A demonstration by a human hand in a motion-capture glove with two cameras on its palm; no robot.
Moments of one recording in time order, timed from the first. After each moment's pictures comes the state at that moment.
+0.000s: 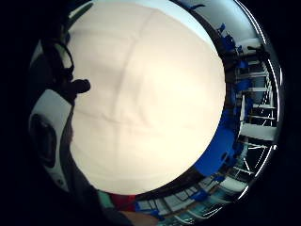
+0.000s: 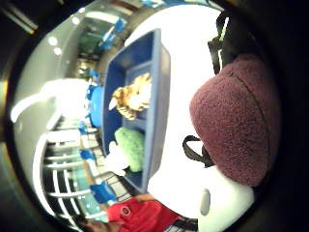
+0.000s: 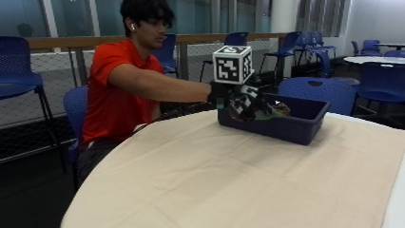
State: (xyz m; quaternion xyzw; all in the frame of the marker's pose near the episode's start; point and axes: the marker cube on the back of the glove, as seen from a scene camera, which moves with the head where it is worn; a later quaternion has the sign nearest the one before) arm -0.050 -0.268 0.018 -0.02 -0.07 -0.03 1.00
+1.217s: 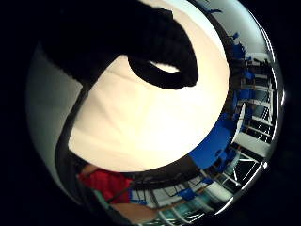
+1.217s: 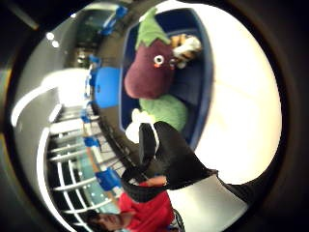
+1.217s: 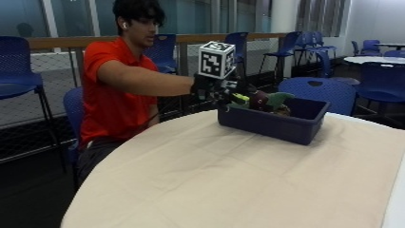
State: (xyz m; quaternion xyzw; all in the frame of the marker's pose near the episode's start) arm -0.092 -0.190 0.005 -0.09 -0.05 -0.06 0.99
